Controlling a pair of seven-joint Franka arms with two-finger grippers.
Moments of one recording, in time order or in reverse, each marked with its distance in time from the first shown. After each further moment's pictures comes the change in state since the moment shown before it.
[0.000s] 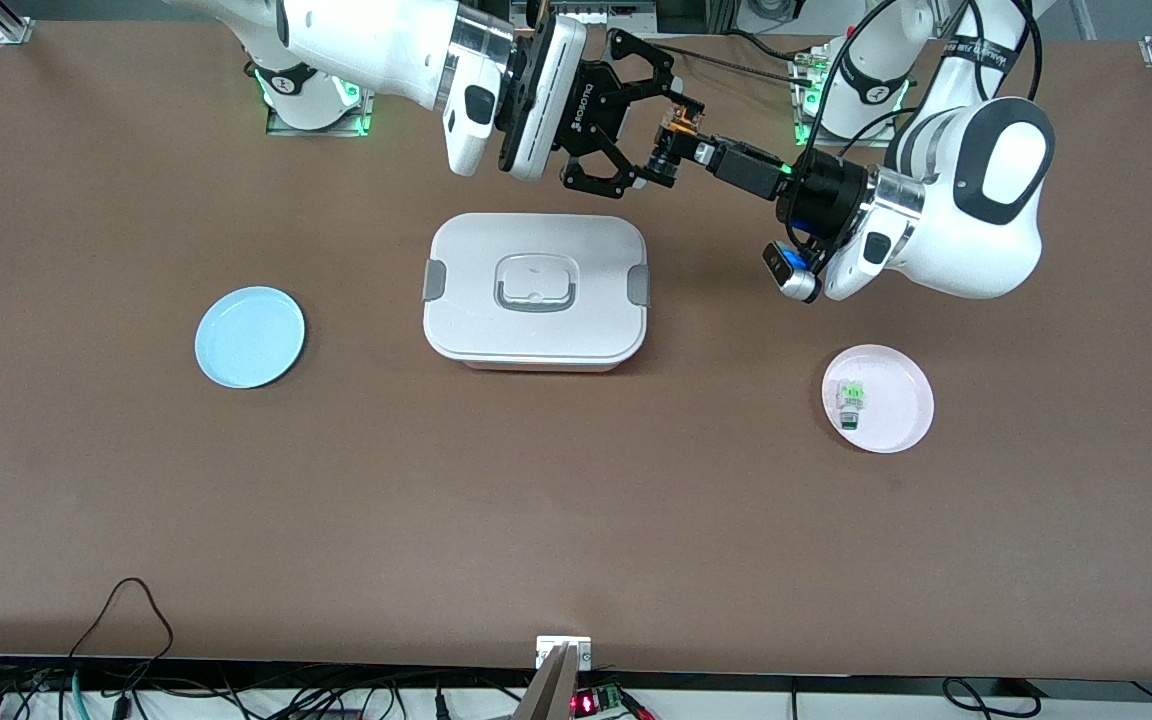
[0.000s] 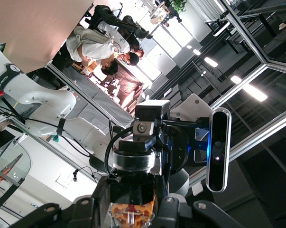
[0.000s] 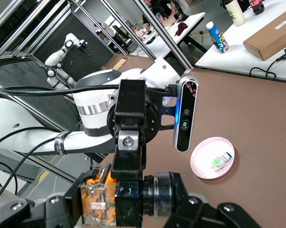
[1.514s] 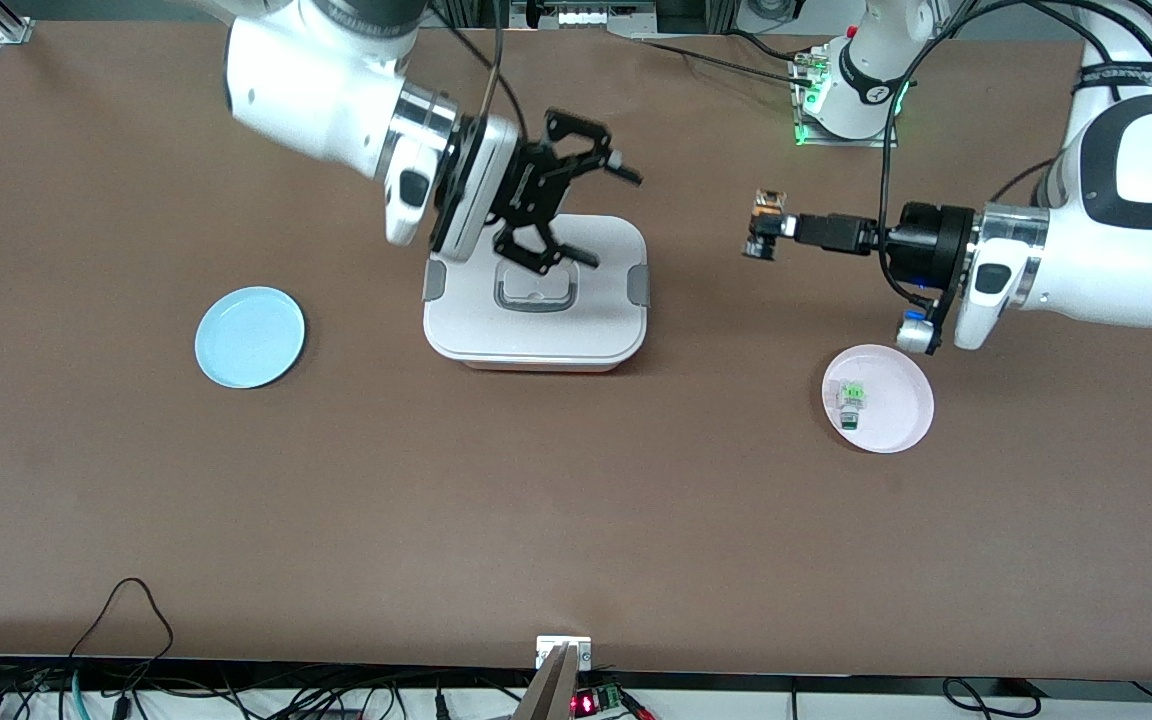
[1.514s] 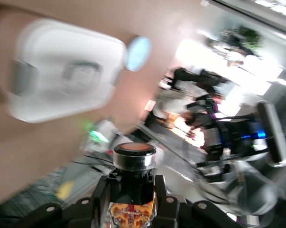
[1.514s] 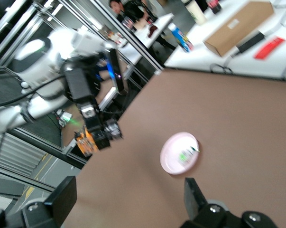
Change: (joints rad) left arm 0.113 0.125 0.018 0.336 0.649 0.008 0.018; right arm -0.119 0.030 -0.035 -0.061 -0.010 -0.060 0.004
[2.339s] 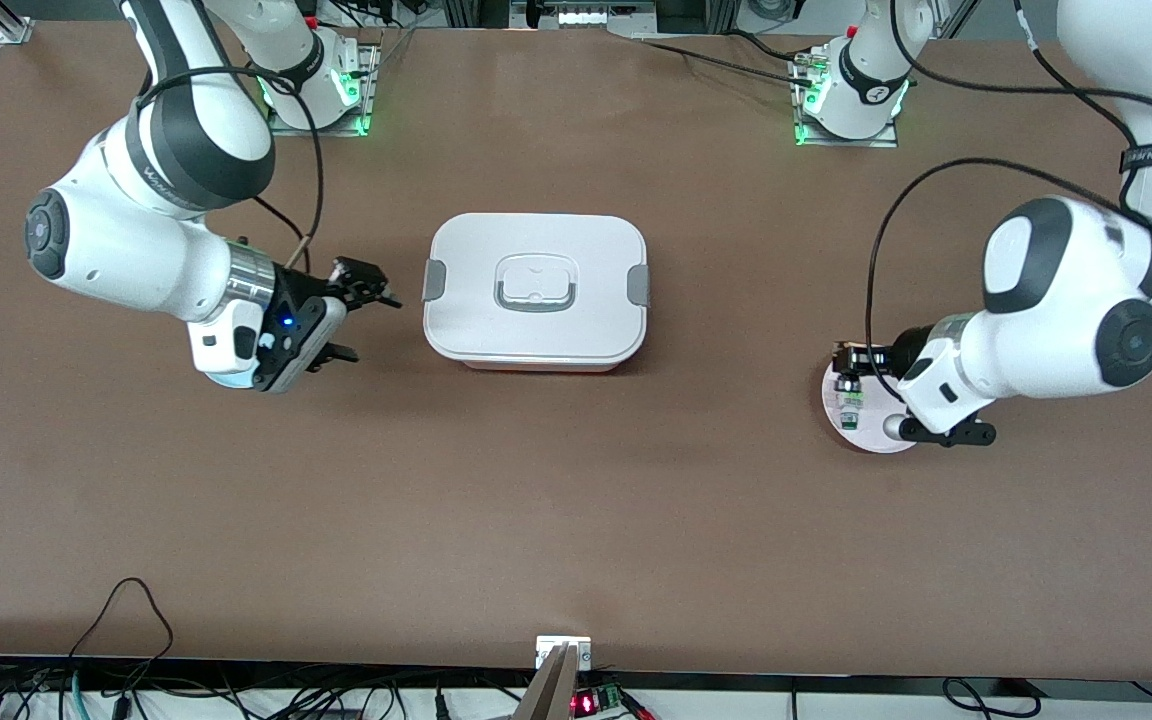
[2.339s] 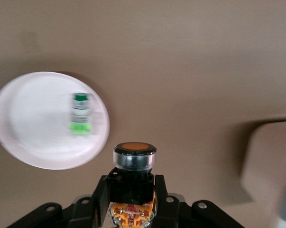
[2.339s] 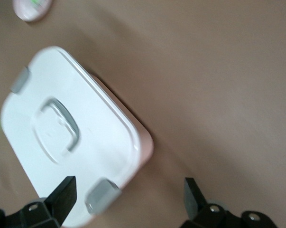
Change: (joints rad) left arm -0.042 0.212 -0.015 0.059 0.995 0.279 0.088; right arm -0.391 0.040 -0.017 -0.066 -0.782 -0.497 0.066
